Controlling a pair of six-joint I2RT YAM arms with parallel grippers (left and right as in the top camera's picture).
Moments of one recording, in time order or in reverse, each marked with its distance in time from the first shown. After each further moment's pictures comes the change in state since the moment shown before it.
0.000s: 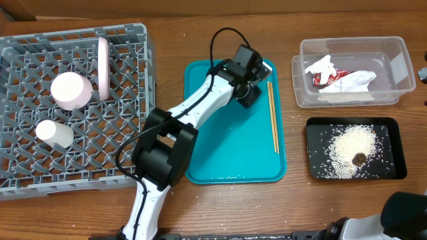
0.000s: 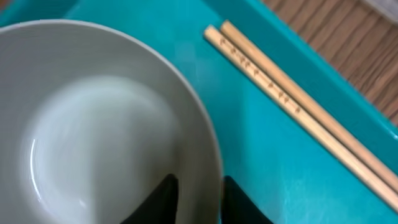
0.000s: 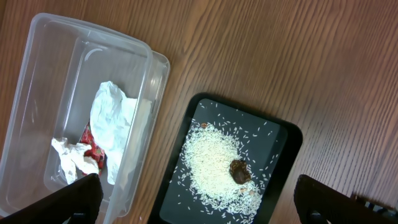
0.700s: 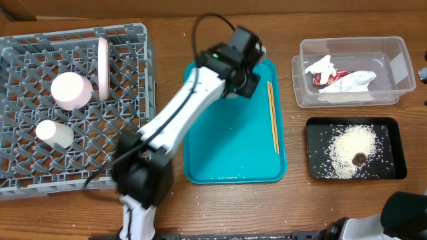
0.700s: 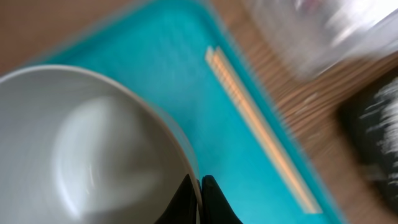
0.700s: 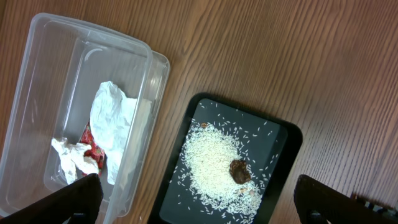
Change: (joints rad) left arm 0.010 -0.233 0.130 -0.314 -0.008 -0.284; right arm 0.000 0.000 0.000 0.000 0.000 0.000
